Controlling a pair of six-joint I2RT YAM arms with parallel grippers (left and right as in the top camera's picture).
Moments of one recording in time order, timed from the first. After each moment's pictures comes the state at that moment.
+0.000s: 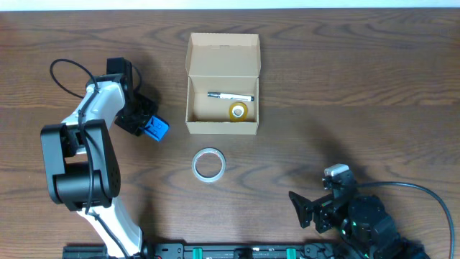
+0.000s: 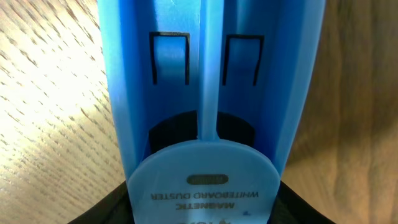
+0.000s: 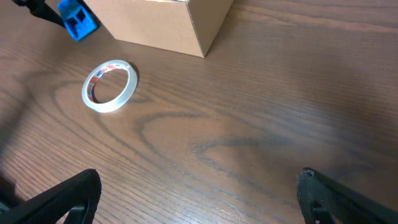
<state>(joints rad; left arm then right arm) 0.09 1.98 1.28 -0.81 0.13 -0.90 0.62 0.22 0.46 -0.88 0.02 0.33</state>
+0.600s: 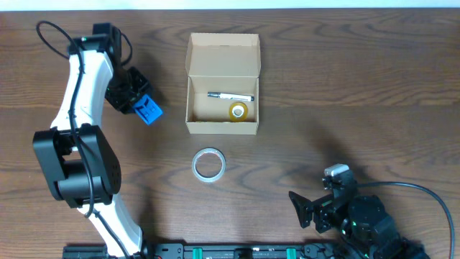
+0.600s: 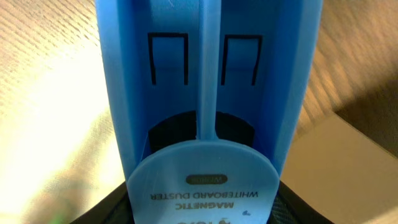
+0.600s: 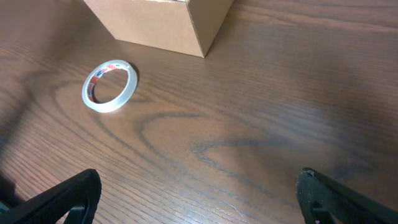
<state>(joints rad) 0.09 2.00 1.72 -1.27 0.18 -0.64 0.62 0.22 0.46 -0.88 0.02 0.33</state>
